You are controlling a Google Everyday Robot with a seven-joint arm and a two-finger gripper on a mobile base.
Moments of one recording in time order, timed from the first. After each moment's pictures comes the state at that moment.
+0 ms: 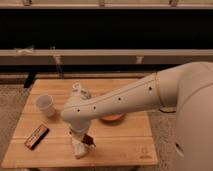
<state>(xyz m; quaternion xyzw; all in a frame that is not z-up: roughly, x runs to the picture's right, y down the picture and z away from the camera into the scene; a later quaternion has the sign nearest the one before) -0.106 0.201 0.685 -0.04 -0.32 -0.91 0.24</state>
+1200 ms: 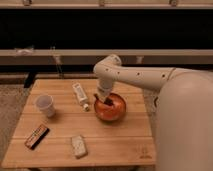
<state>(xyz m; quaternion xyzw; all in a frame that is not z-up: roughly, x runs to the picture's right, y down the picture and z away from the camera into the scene) -0.001 0.045 0.839 -0.04 -0.28 -0.92 0.28</state>
